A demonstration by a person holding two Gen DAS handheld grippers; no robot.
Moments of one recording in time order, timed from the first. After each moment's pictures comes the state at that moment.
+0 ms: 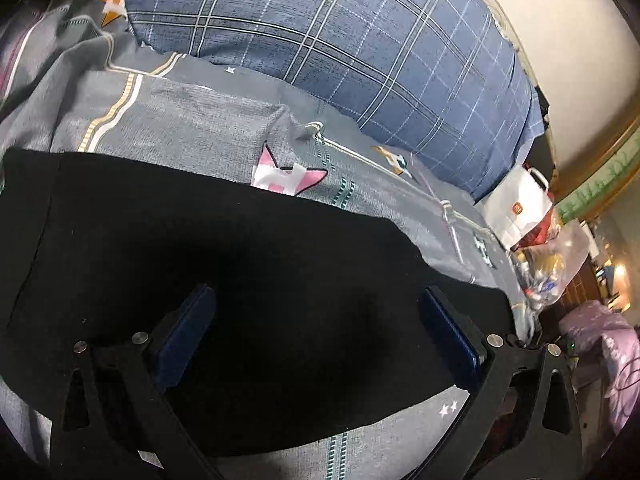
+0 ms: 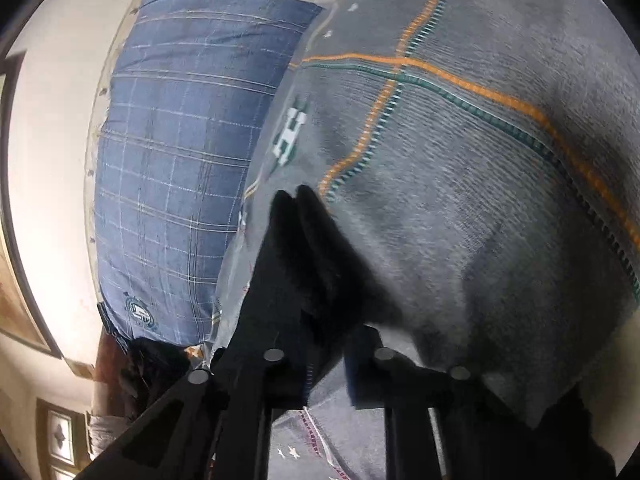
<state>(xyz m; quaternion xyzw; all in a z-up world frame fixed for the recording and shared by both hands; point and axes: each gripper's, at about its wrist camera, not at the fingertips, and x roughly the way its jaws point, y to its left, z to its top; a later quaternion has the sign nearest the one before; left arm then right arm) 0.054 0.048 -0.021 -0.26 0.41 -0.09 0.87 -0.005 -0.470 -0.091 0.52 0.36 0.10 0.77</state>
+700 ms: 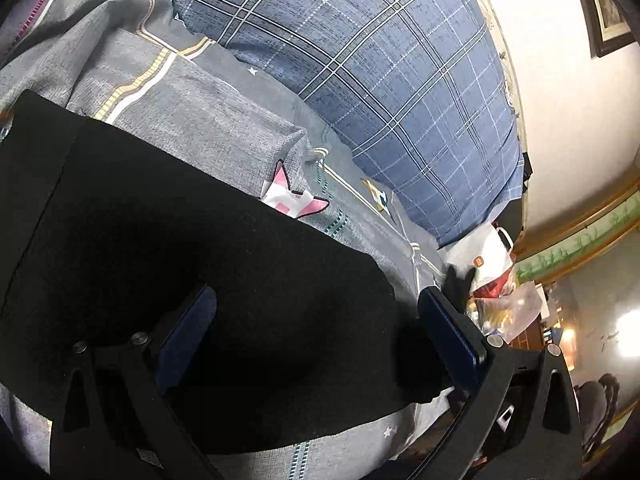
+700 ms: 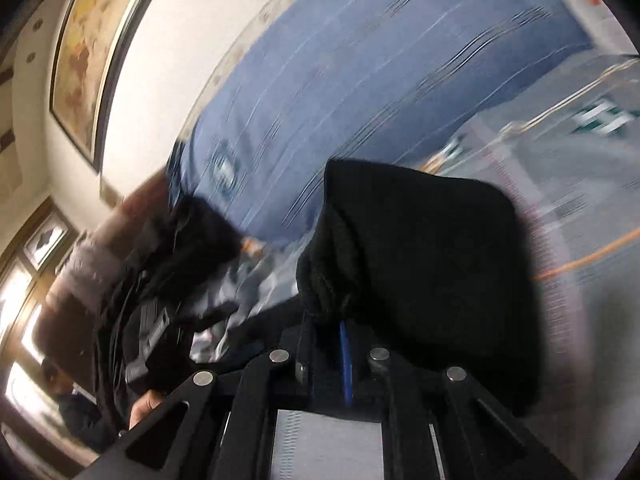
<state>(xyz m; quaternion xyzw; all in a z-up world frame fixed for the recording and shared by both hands) 0.059 0.079 -0.022 -0.38 0.38 -0.10 0.84 0.027 -0.244 -0.023 0.30 0.30 0.33 0.84</state>
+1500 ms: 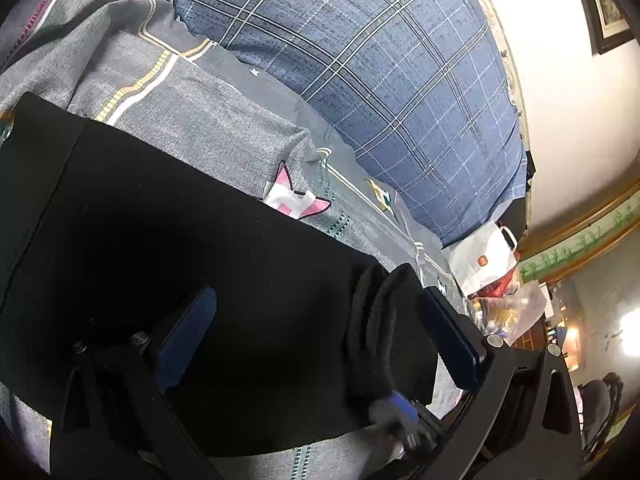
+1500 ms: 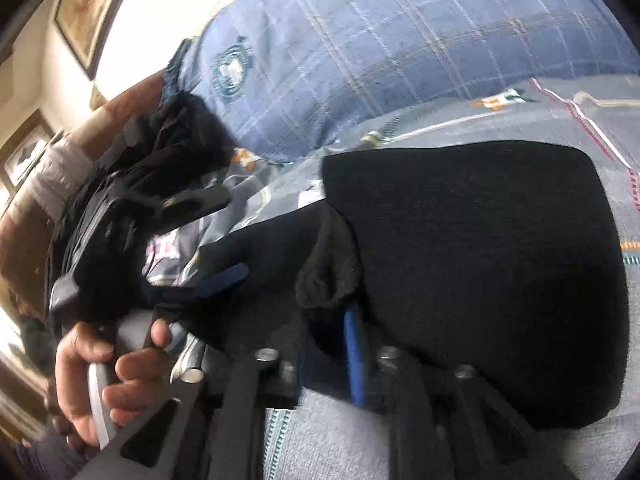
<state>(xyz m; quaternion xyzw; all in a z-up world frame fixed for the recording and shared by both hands) 0.058 0.078 -0.021 -0.37 0.38 -0.10 0.84 0.022 -0.167 -0.049 0.16 0.36 0.37 0.84</state>
